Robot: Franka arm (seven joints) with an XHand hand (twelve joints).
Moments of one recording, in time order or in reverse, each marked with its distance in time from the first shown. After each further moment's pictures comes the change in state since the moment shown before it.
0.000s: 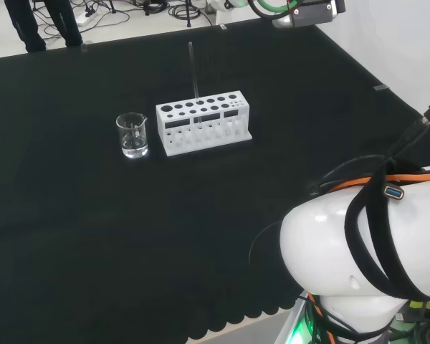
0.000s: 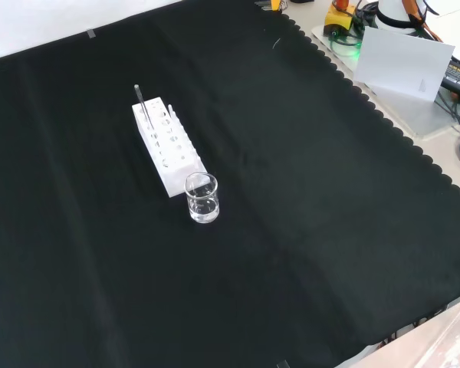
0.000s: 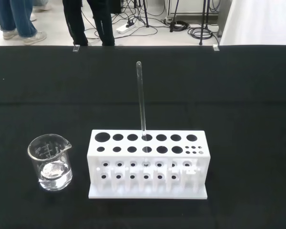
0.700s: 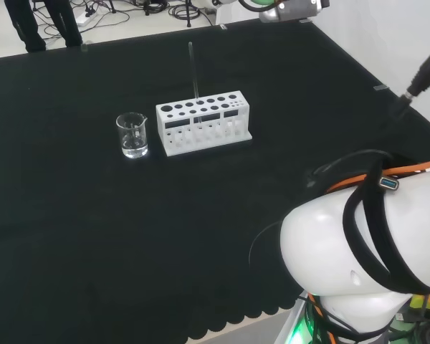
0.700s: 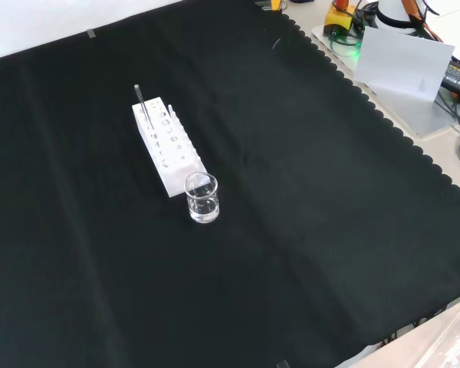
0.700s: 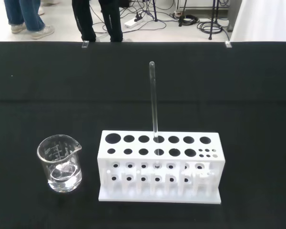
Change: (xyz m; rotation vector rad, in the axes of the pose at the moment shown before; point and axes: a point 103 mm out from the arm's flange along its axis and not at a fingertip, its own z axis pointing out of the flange) arm 0.013 0.026 0.004 0.024 0.008 -0.026
